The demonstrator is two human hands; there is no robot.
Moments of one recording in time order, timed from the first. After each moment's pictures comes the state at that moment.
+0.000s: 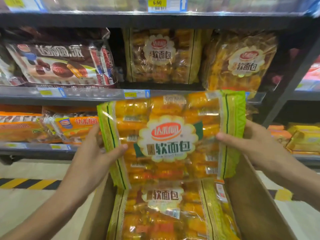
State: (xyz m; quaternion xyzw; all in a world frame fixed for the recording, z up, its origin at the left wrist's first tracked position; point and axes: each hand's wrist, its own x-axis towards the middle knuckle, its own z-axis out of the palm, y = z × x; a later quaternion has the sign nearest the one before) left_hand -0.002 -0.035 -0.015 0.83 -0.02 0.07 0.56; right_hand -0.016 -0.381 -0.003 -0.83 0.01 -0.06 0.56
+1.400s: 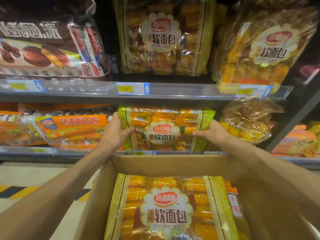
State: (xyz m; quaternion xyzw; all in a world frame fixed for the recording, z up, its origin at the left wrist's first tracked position) left_hand 0.208 -0.042 -0.137 0.91 -0.03 0.06 0.41; right_hand 0.182 -0.376 -0.139 -0.88 0.11 0.04 0.46
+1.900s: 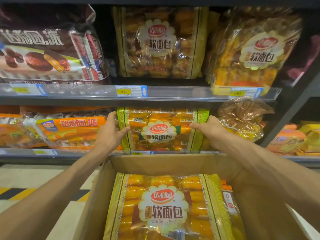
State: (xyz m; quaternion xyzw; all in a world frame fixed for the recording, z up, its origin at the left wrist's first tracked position) left_hand 0.183 -0.043 -0.113 0.91 0.00 0.06 0.41; right_hand 0.177 -0.363 -0.115 -0.81 0.24 0.00 0.53
